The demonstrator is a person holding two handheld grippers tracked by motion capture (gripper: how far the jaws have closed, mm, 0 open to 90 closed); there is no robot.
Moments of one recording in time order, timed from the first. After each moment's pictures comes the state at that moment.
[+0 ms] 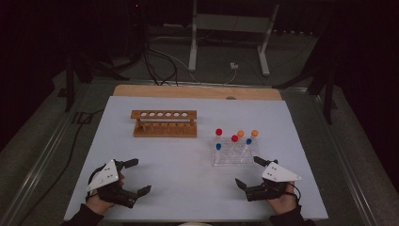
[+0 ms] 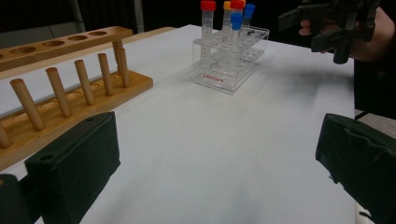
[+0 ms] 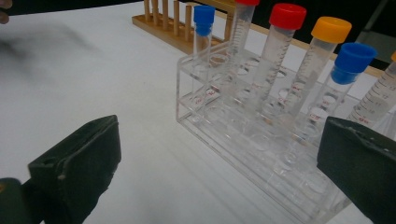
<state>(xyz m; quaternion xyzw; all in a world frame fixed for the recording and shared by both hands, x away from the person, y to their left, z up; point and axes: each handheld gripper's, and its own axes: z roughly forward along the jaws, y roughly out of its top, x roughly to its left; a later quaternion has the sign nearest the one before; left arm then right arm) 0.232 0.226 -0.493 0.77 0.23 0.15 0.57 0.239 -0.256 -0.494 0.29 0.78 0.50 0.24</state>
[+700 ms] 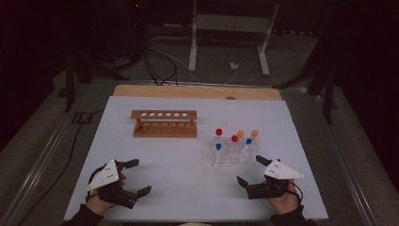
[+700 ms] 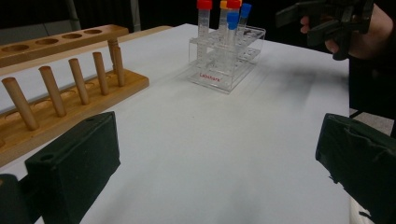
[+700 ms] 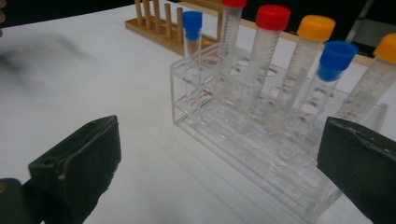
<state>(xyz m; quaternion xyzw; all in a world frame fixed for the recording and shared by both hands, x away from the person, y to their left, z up) 0.232 0.226 -0.492 0.77 0.23 0.14 0.57 0.238 -0.258 -0.484 0.32 0.77 0.49 0.24</state>
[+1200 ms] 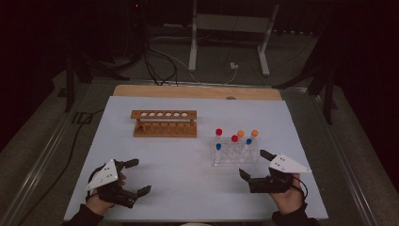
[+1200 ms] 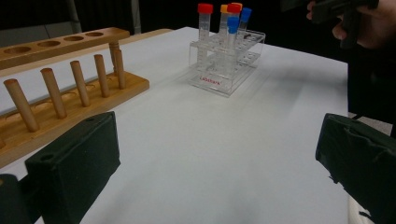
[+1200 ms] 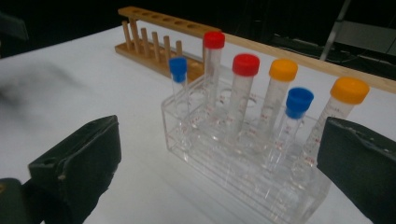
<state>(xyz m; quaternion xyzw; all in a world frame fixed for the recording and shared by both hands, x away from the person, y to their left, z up) 0.232 0.227 -0.492 0.77 0.23 0.14 0.58 0.238 -0.256 -0.452 0.36 0.75 0.50 0.24</state>
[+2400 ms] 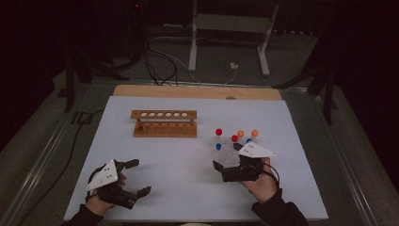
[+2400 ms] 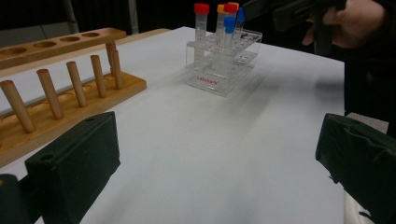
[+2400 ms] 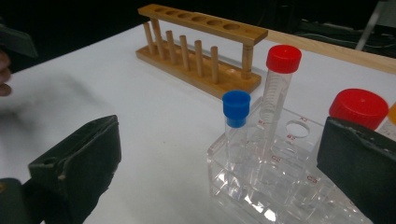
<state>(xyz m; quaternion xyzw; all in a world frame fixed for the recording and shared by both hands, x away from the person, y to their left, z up) 0.231 0.227 -0.491 0.77 0.23 0.14 0.58 0.275 -0.187 -0.459 0.36 0.77 0.50 0.19</state>
